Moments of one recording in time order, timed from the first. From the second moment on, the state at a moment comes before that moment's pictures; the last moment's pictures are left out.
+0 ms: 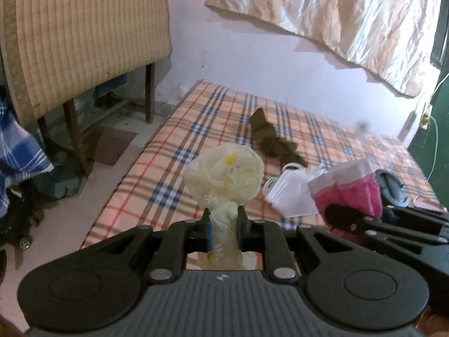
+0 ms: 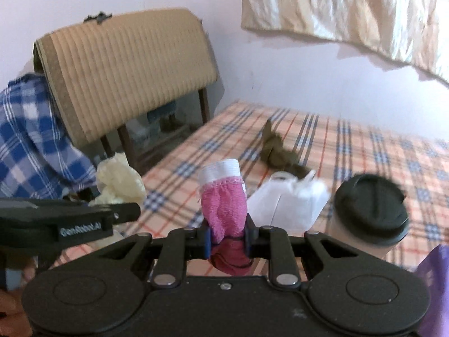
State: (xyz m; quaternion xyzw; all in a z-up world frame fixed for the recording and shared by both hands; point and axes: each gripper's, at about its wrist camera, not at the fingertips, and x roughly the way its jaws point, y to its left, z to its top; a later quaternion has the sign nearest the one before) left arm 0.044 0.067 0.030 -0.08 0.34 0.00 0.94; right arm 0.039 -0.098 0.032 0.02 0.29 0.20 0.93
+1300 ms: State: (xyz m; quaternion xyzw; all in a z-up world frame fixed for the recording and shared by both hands) left arm 0.055 -0.006 0.067 -0.03 0.33 -0.04 0.94; right arm 0.035 -0.191 0.080 0.06 0.27 0.13 0.95
